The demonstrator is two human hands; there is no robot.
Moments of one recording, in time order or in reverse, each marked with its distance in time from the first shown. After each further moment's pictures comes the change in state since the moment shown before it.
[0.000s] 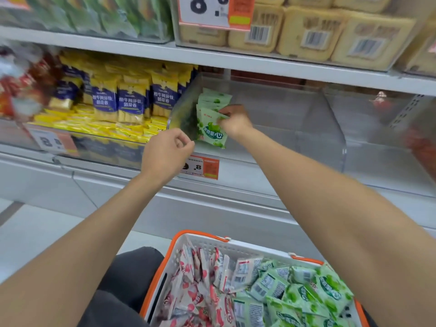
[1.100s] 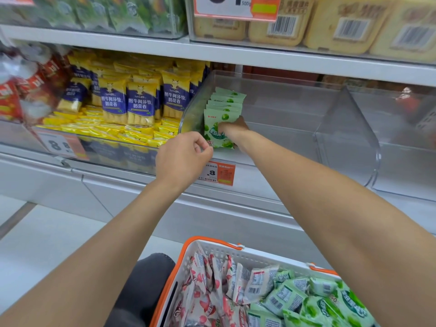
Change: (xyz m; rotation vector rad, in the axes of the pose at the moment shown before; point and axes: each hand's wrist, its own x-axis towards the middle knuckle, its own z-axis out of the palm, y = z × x) left_hand 0.002 0.005 0.004 0.089 -0.004 0.010; right_hand 0.026 0.000 0.048 0.145 -0.023 0.362
